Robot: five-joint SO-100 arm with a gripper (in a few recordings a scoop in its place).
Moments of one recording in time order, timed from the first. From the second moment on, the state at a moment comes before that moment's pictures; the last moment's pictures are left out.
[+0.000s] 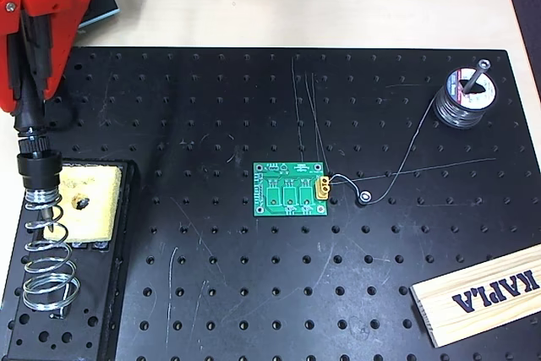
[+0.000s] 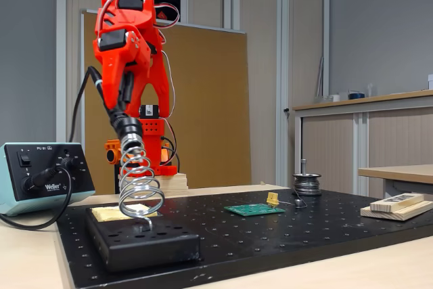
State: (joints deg) arm 14.0 77.2 71.9 70.1 15.0
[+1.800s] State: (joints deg) arm 23.5 90.6 95.6 61.8 11.1
